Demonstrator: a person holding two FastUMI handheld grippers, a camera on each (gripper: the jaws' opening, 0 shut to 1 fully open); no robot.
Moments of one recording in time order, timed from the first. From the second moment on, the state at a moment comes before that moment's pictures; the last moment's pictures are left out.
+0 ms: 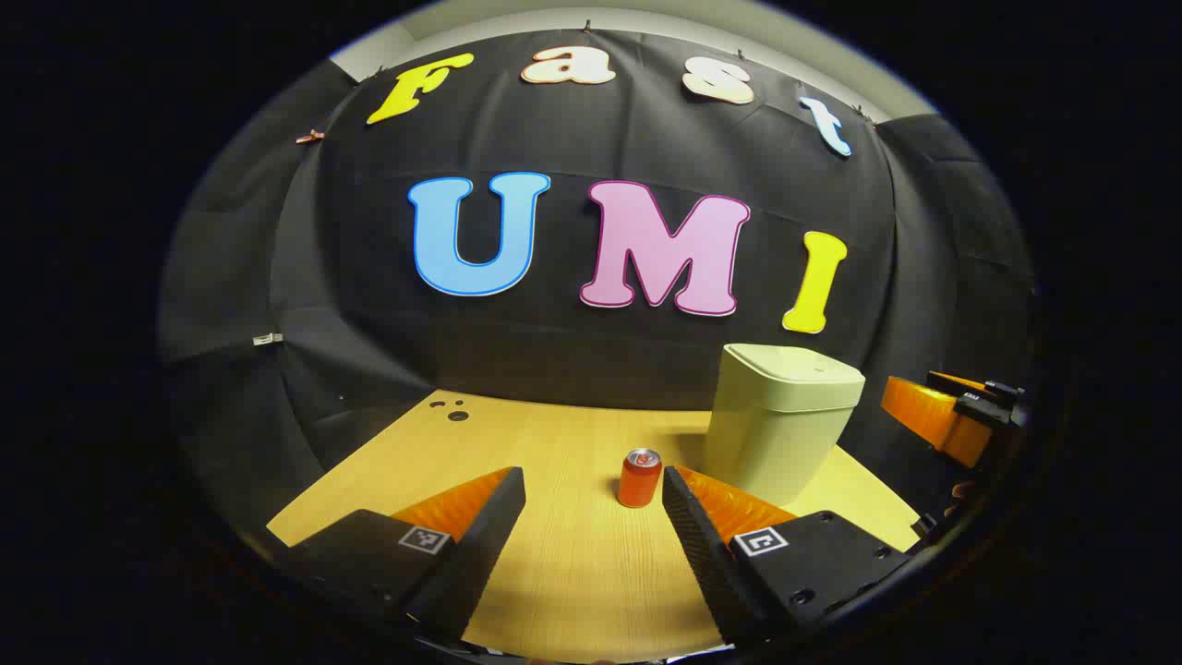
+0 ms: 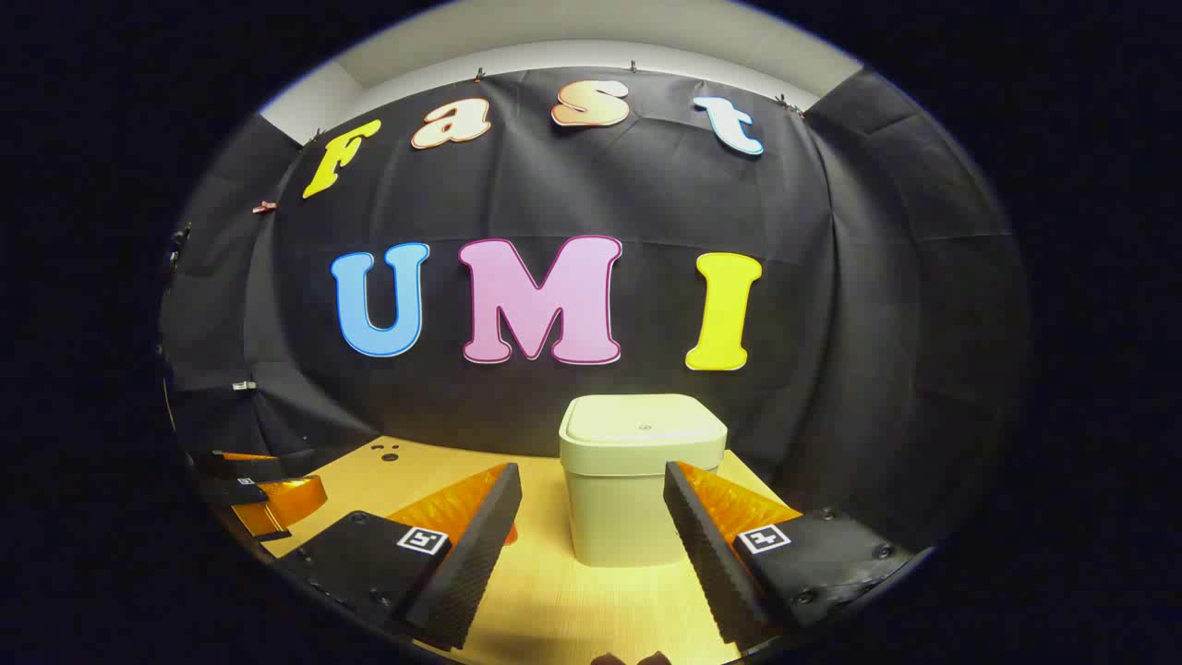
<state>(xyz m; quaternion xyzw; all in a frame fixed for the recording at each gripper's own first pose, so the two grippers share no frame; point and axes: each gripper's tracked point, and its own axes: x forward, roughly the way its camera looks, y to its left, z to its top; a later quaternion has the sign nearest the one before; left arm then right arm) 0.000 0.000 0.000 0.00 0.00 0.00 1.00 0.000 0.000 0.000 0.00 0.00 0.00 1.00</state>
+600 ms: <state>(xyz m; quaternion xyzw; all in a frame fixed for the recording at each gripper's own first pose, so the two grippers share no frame) 0.010 -0.013 -0.012 0.01 0.02 -0.01 1.00 0.007 -0.011 -0.009 0.00 0.01 0.00 1.00</state>
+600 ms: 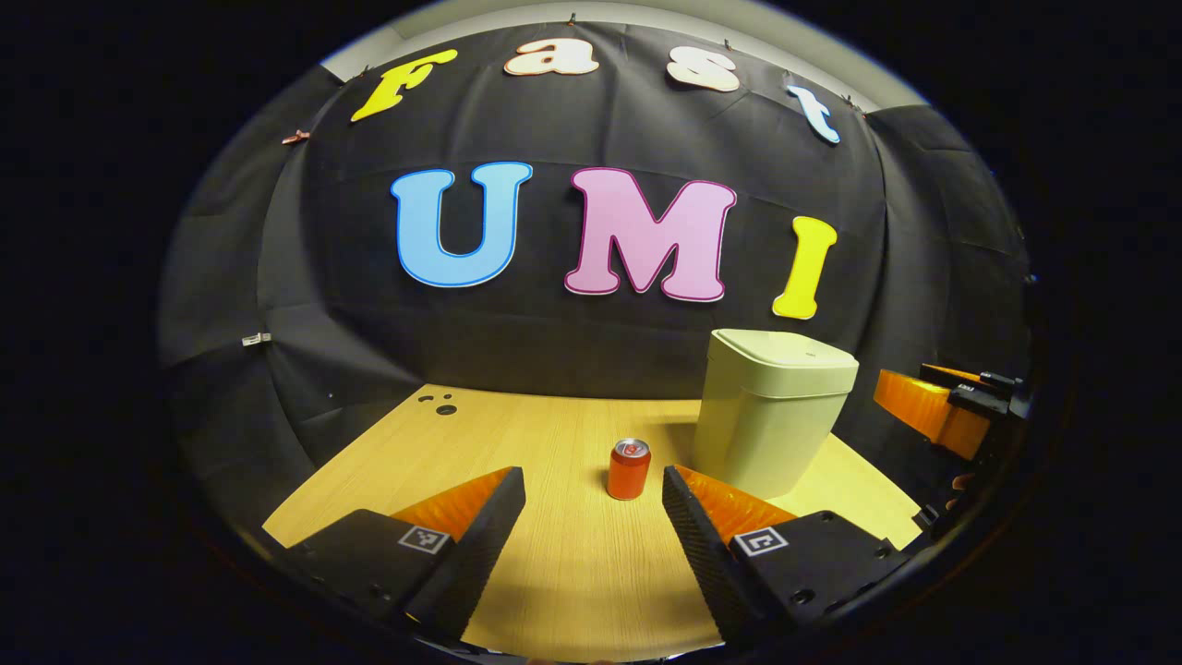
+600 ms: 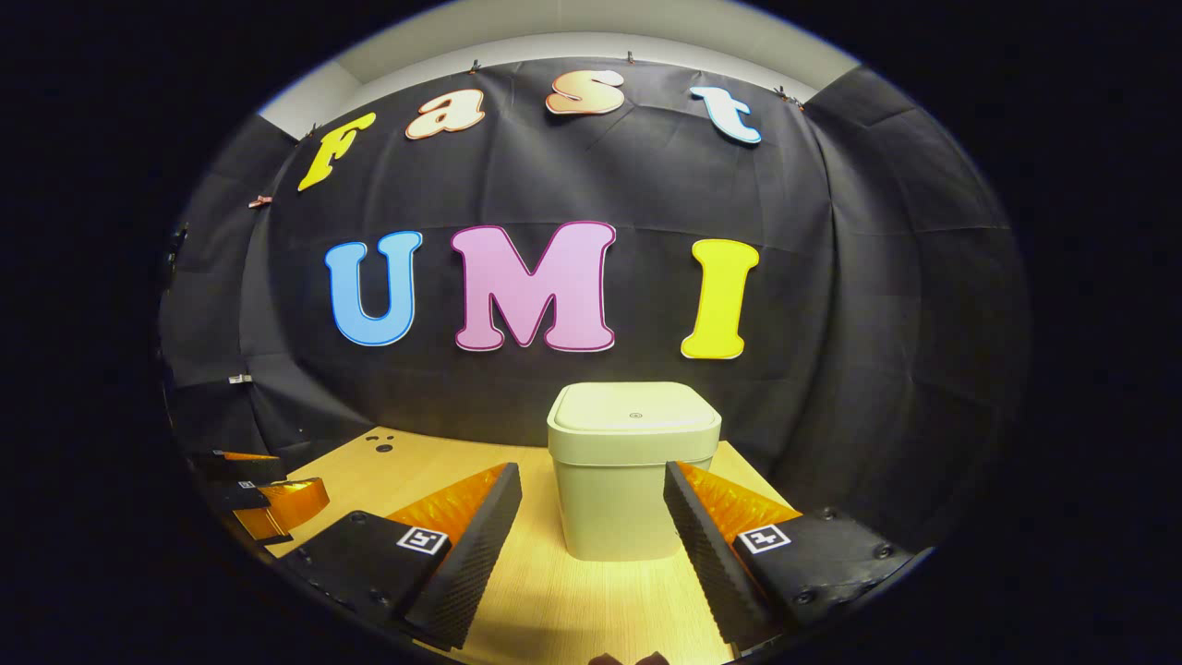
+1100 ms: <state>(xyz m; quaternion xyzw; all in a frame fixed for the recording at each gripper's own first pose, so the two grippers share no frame) 0.019 -0.018 -0.009 0.01 0.01 -0.01 1.00 0.016 -0.015 -0.010 0.00 0.02 0.00 1.00</state>
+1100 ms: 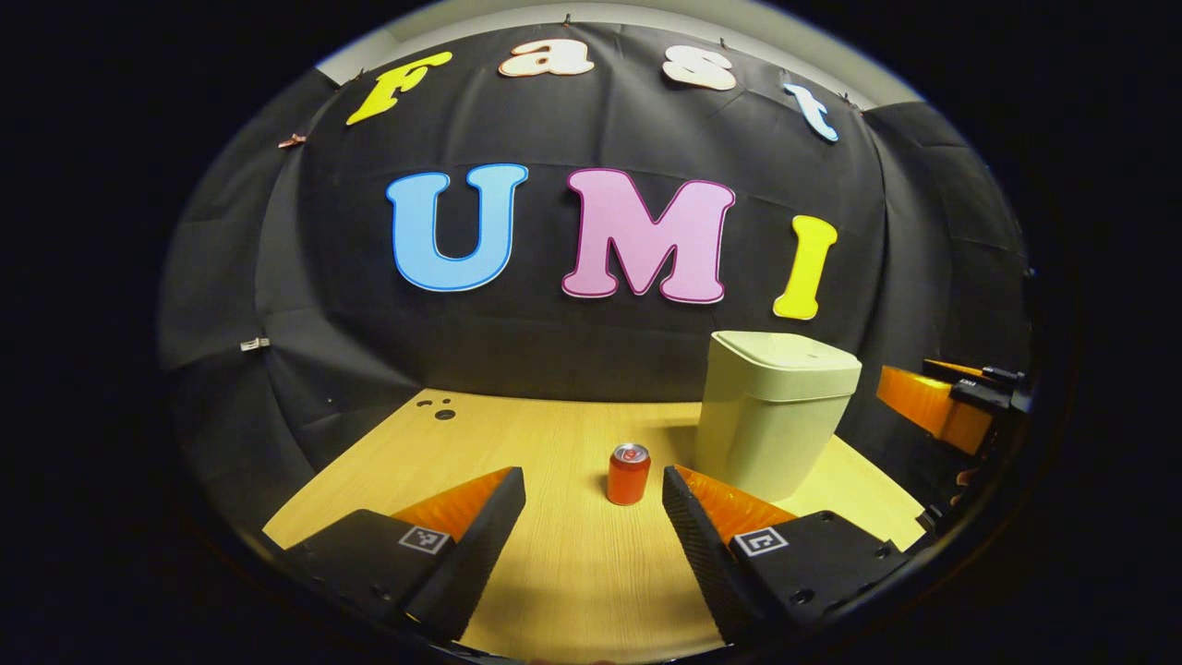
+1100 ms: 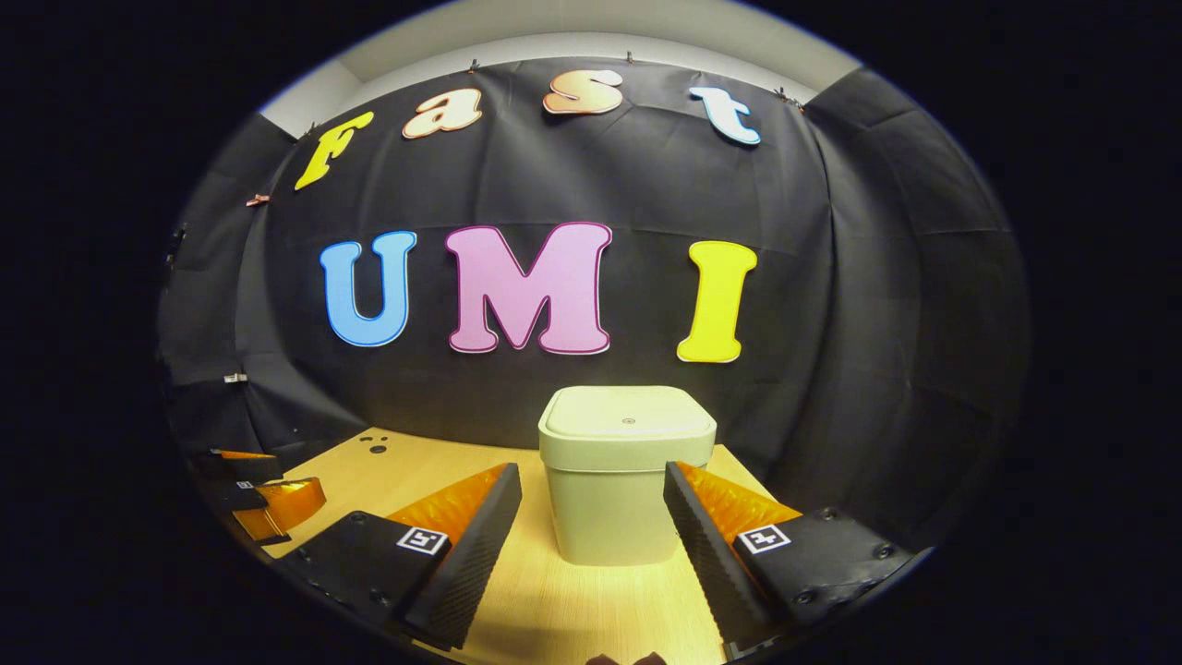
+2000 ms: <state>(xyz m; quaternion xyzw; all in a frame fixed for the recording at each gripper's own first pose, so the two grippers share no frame) 0.036 -0.018 -0.012 0.02 0.02 -0.01 1.00 0.028 -0.007 -0.015 -0.01 0.04 0.02 1.00</state>
